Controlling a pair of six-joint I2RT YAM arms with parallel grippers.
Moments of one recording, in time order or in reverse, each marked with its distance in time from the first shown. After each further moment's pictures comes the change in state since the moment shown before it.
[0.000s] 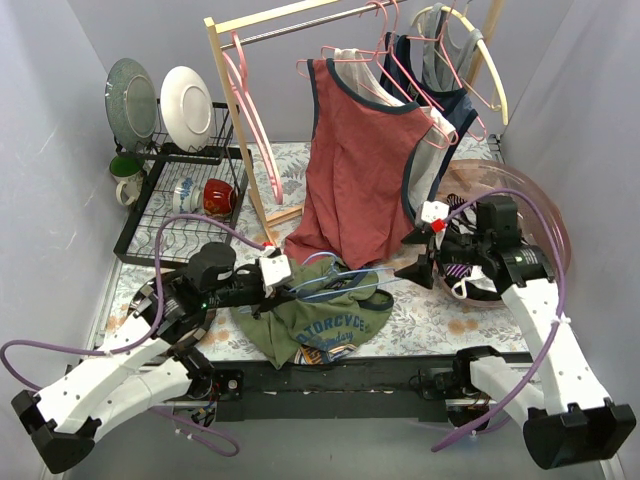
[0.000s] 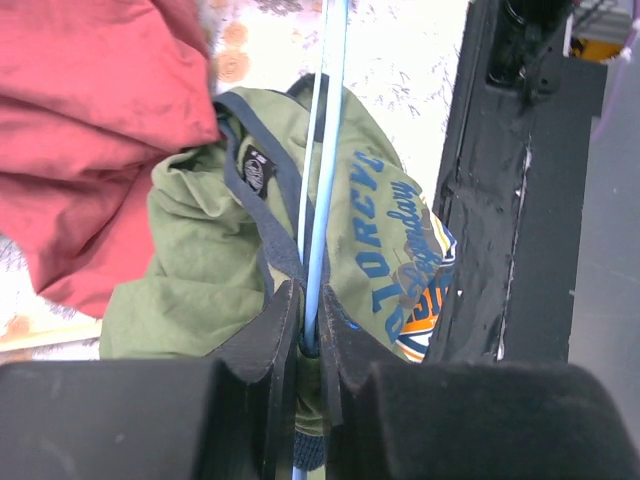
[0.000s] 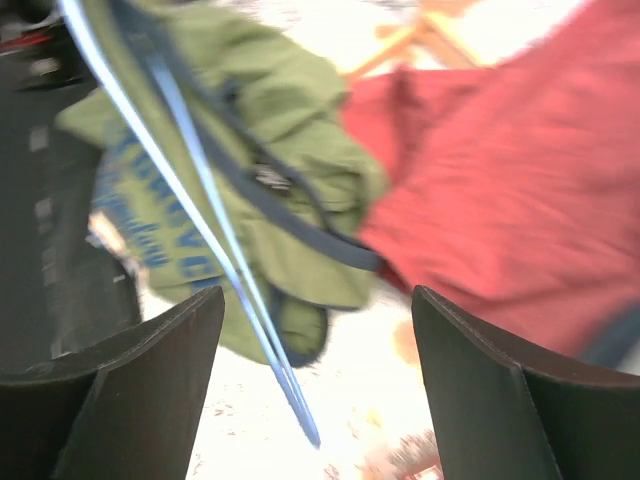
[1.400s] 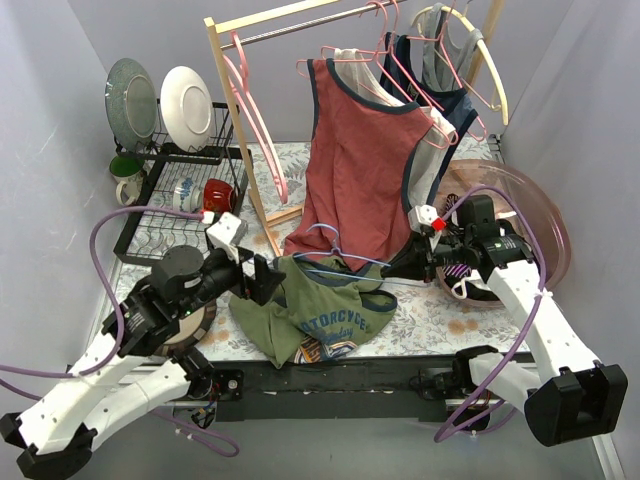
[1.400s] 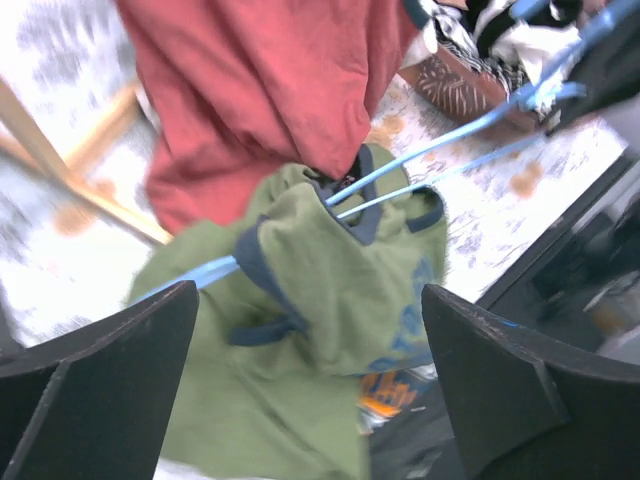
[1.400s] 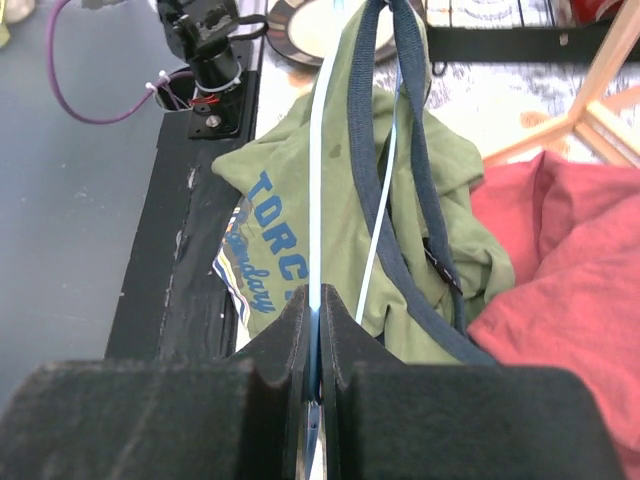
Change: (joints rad) left arm 0.000 -0.092 0.118 -0.063 -0.502 -0.581; right arm 0.050 0.116 -0.047 0.059 -0.304 0.007
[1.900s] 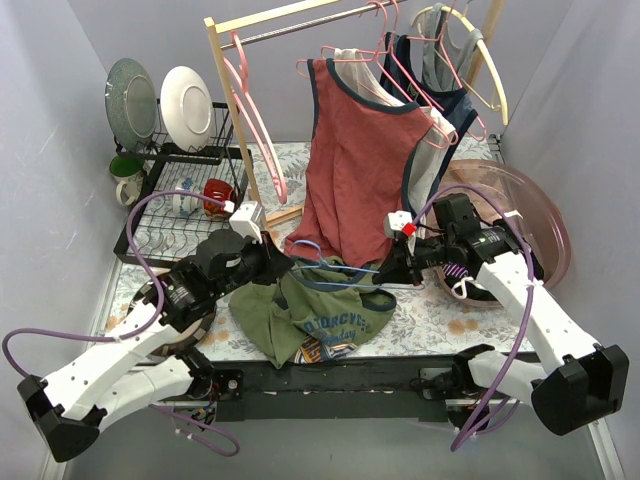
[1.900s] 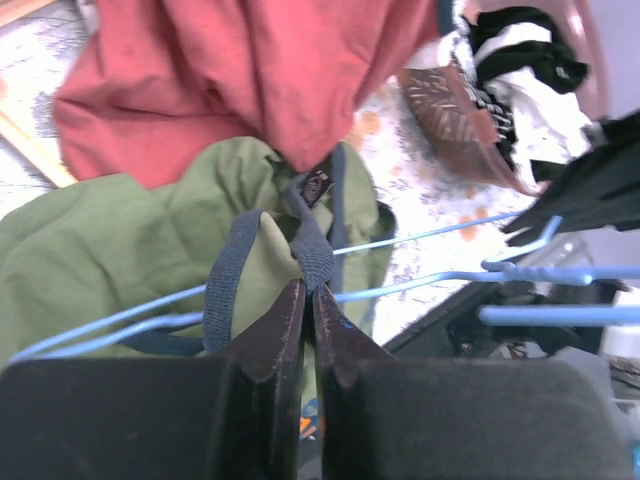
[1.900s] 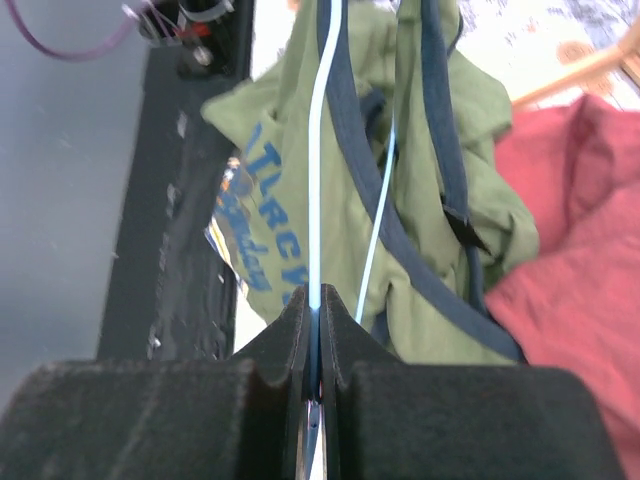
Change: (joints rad) left arm -0.001 0.187 -0.054 0.132 -0.029 -0.326; right arm 0.146 0.056 0.063 -0.103 0.214 -0.053
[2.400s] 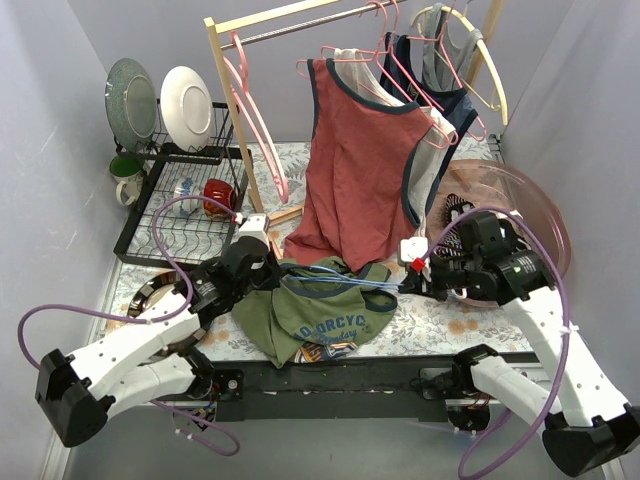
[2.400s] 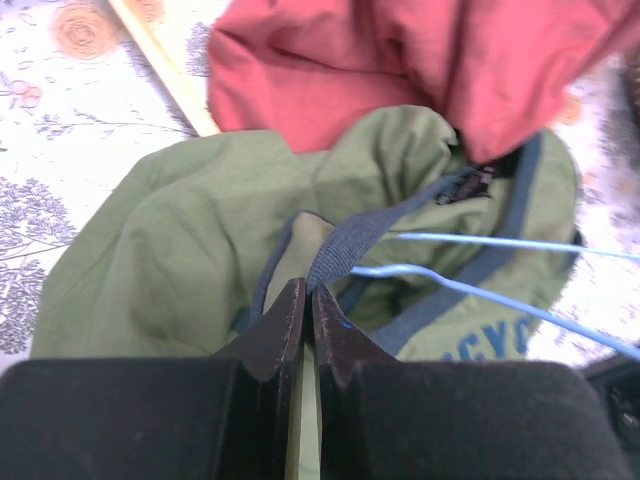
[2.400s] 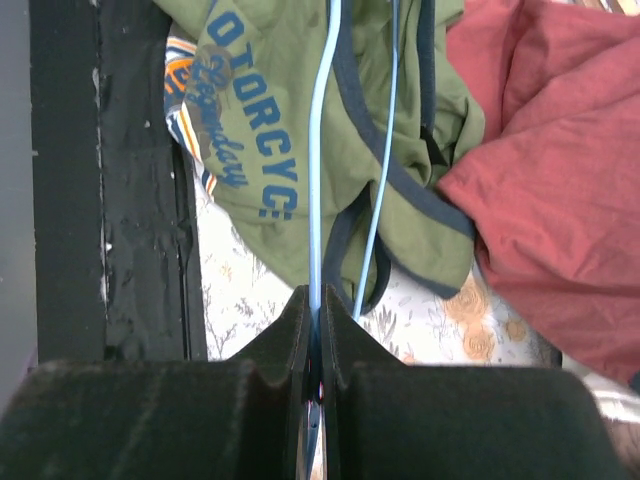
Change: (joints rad) left arm 0.000 0.138 -0.122 0.017 -0.219 0.018; right arm 0.000 -0.245 0.026 -0.266 0.296 -0.158
